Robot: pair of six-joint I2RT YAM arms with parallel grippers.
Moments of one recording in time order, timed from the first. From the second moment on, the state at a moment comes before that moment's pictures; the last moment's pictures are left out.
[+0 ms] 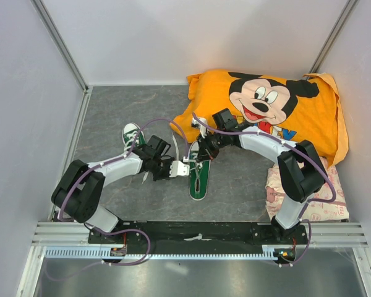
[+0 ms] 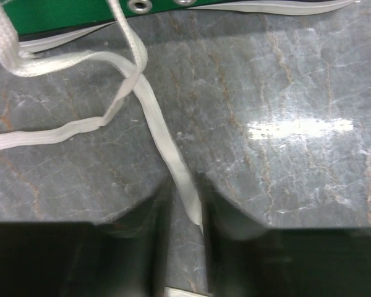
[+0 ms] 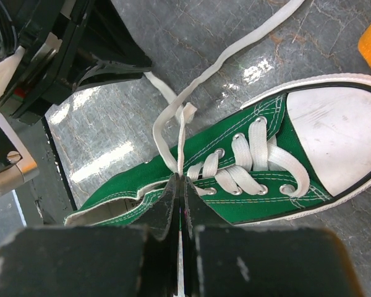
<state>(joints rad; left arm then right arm) -0.56 1.52 0.76 -0.40 0.41 1.06 0.54 1.76 1.20 -0.43 -0.71 -0.18</state>
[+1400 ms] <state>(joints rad) -0.67 1.47 0.59 0.44 0.41 0.39 0.47 1.78 1.17 -0.35 -0.88 0.04</state>
